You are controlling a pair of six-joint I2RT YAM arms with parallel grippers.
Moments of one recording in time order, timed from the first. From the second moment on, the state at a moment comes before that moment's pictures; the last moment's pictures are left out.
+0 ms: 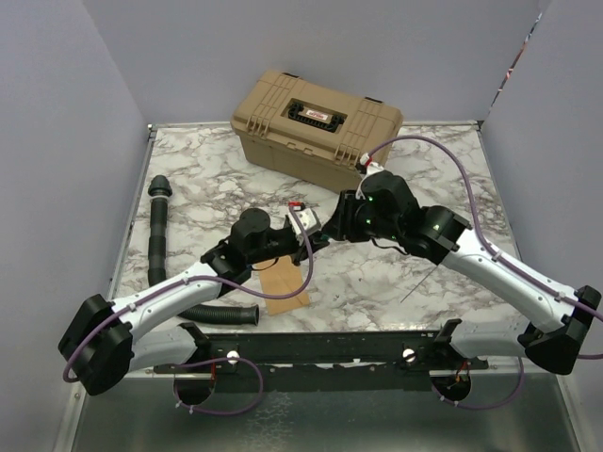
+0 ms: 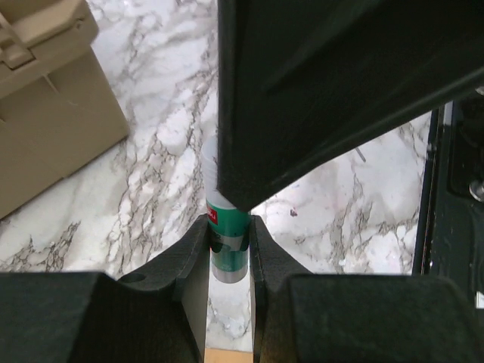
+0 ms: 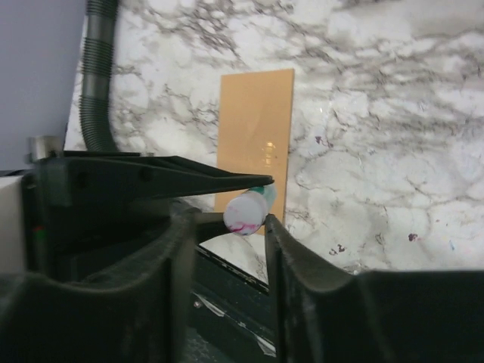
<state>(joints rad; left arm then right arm) -0.79 1.16 0.67 0.26 0.42 0.12 0.87 1.23 1.23 -0.65 0.09 0.69</state>
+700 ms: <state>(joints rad) -0.79 1.26 0.60 0.43 0.05 -0.63 0.89 1.04 1.20 -0.71 0.34 0.78</state>
